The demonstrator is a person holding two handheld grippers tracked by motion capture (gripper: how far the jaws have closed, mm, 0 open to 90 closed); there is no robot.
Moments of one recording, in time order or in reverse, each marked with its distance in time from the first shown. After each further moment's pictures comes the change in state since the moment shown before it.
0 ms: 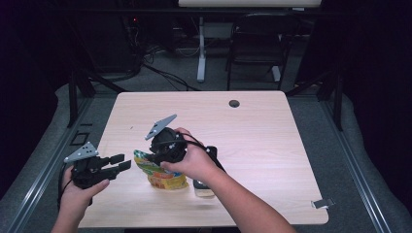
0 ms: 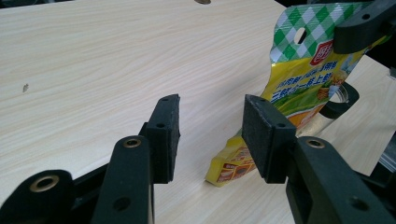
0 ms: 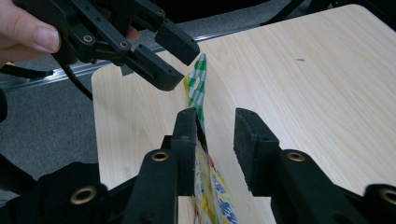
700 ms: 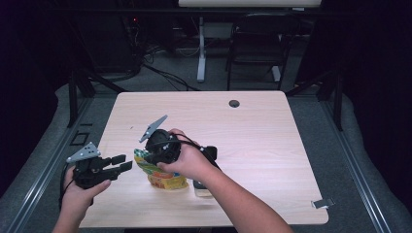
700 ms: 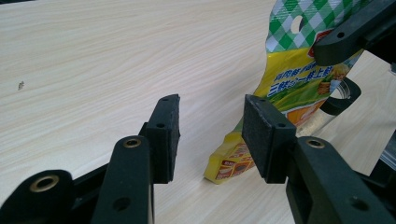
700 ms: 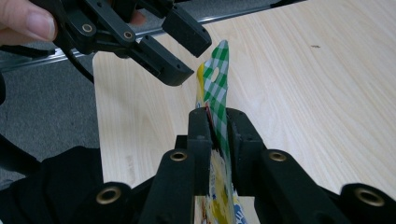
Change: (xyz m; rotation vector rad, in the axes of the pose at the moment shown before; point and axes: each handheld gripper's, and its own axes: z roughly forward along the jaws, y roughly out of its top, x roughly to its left) left arm -0.001 -0.001 0.004 0.014 -0.006 0.006; right arm 0.003 0.006 0.014 0.083 0.023 -0.022
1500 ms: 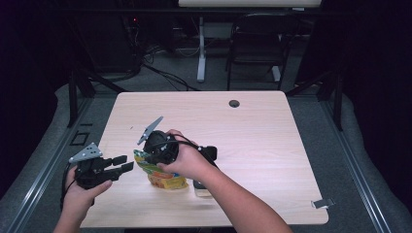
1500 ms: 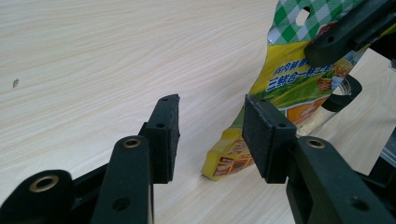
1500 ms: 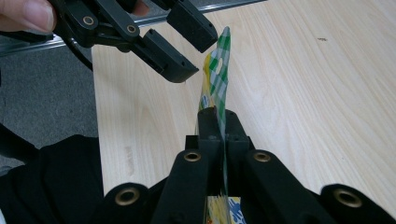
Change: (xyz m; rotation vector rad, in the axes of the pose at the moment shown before) left arm 0.000 -0.001 0.003 0.013 -0.004 0.002; right arm 0.001 0.002 0.005 0.048 0.005 -0.029
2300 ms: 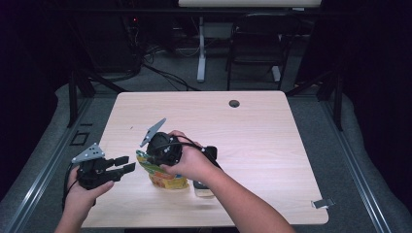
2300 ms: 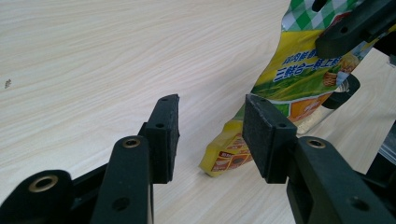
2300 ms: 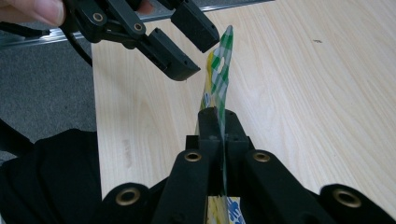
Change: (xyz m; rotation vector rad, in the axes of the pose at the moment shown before) left arm -0.003 0.000 0.004 0.008 -0.007 0.012; right arm 0.003 -0.006 -0.008 -0.007 -0.016 -0.038
